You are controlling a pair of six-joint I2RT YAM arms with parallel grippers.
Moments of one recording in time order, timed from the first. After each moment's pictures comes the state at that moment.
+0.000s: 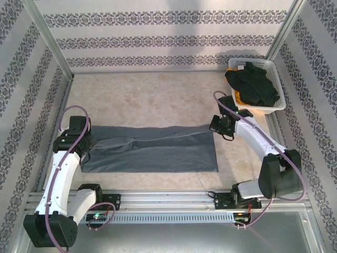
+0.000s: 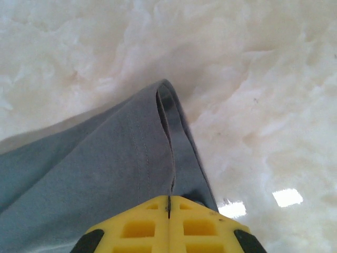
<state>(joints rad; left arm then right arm) 0.07 0.91 0.84 -1.04 -0.24 -0.72 0.22 1.38 0.98 -0.77 -0.01 0.62</state>
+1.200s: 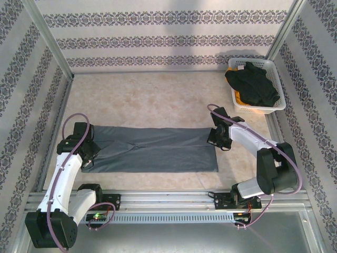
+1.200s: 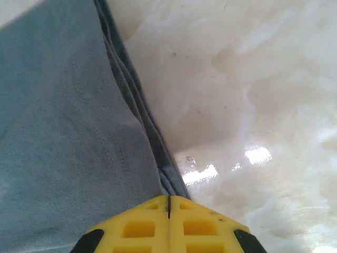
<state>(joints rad) 0.07 0.90 0.73 -1.10 -0.15 -0.84 0.27 1.46 0.85 -0.78 0.03 0.68</state>
